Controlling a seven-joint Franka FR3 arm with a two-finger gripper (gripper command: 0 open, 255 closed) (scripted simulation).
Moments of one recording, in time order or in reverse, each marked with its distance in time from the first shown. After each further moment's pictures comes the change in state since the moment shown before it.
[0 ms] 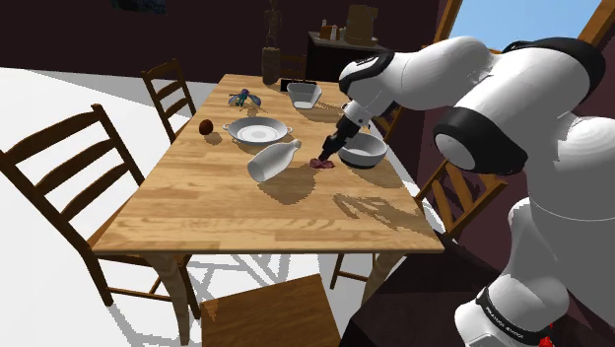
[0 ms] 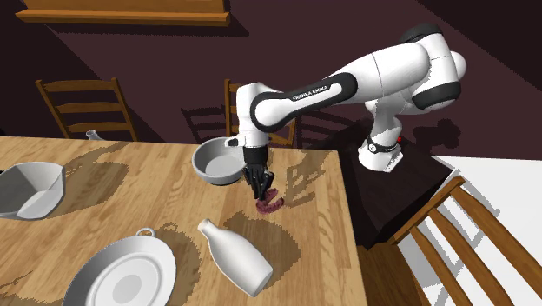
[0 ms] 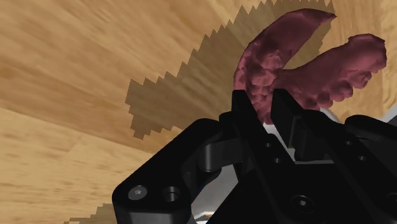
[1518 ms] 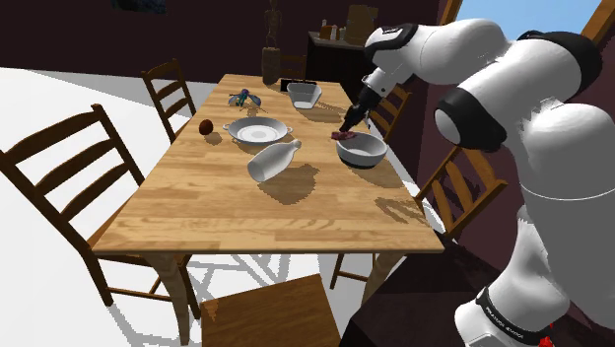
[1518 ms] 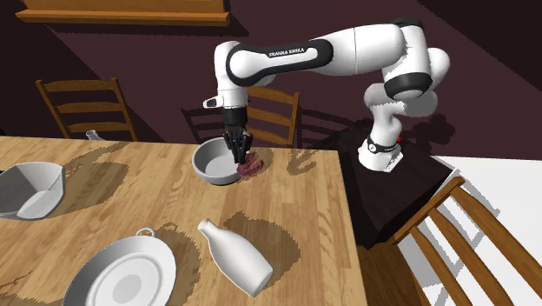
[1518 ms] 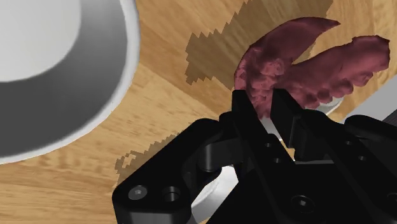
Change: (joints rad) arm -0.248 -0.024 -0.023 0.229 -0.118 -0.208 0.018
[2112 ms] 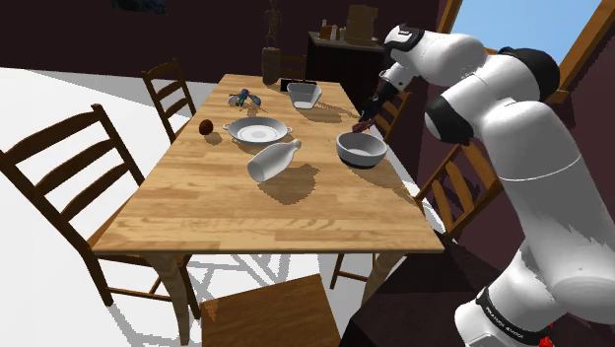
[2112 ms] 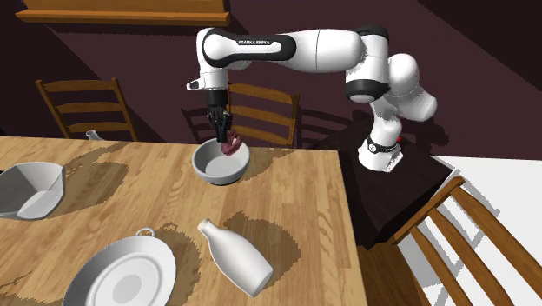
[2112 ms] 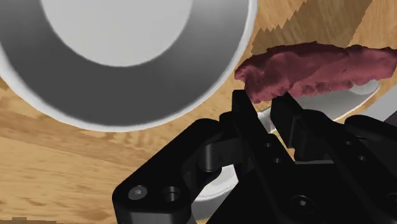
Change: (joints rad) arm -0.400 0.122 0.121 0.296 0.031 -0.166 -0.060
